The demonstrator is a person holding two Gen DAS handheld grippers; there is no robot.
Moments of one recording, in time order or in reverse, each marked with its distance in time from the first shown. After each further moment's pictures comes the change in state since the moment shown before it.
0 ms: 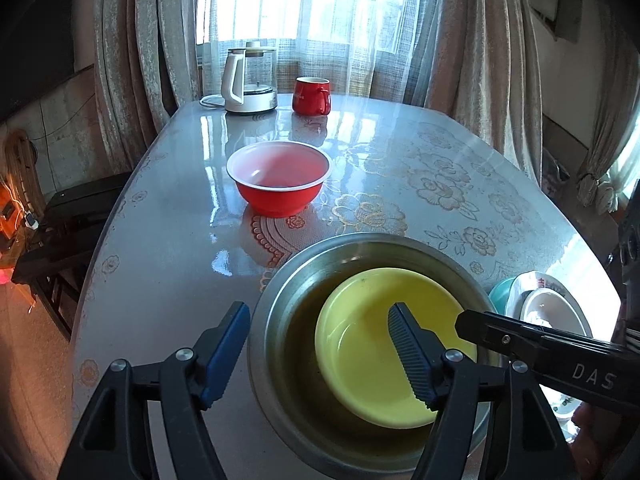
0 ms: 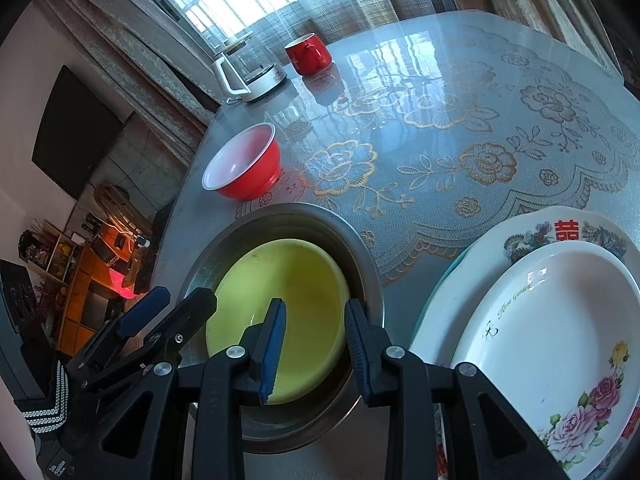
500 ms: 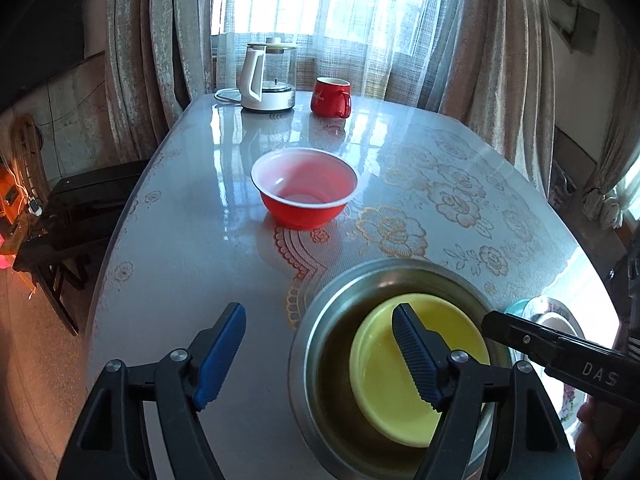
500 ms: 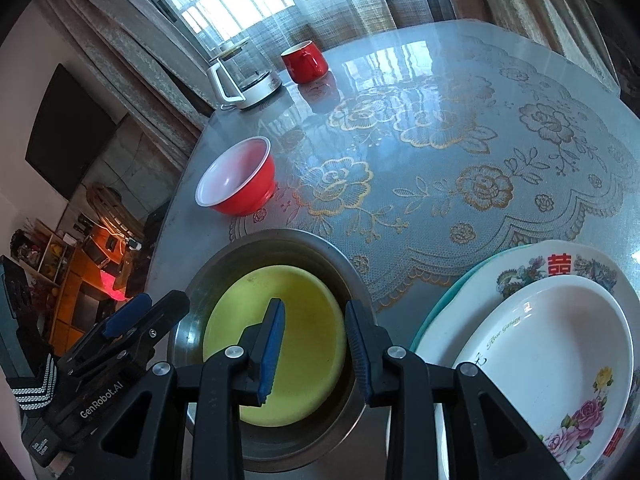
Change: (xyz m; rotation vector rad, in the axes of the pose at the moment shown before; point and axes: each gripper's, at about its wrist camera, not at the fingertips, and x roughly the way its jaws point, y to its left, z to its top) left arm 0.003 0.024 0.022 -0.048 0.013 0.013; right arm 0.001 0.003 0.018 -0.011 -0.014 -0.039
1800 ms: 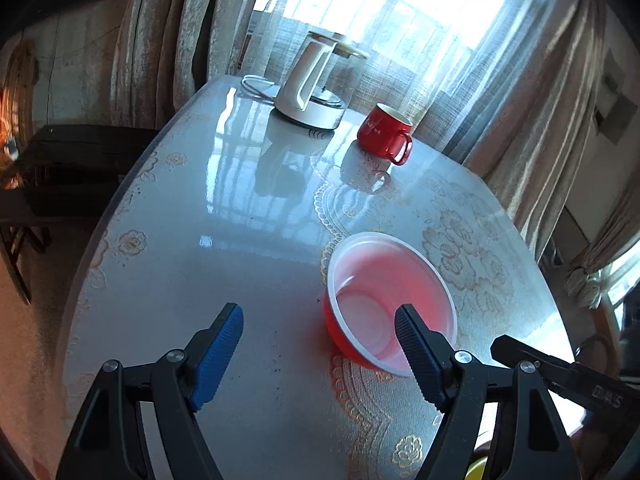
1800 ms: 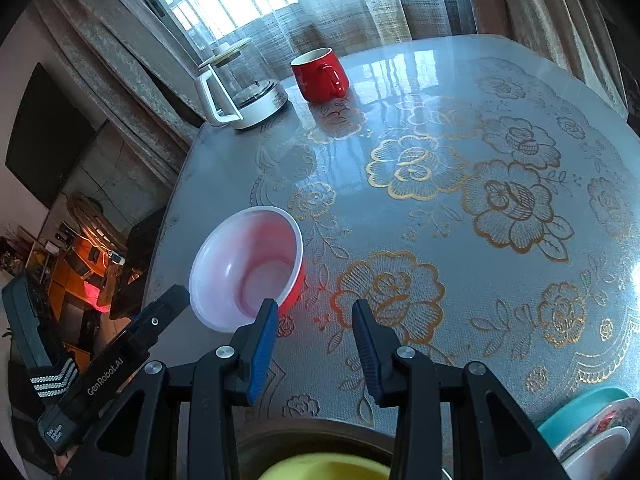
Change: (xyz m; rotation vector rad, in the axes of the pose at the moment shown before) left arm 0.103 0.098 0.093 -0.250 0.002 -0.131; right arm 0.081 0.051 0.108 -0.009 0.005 -0.056
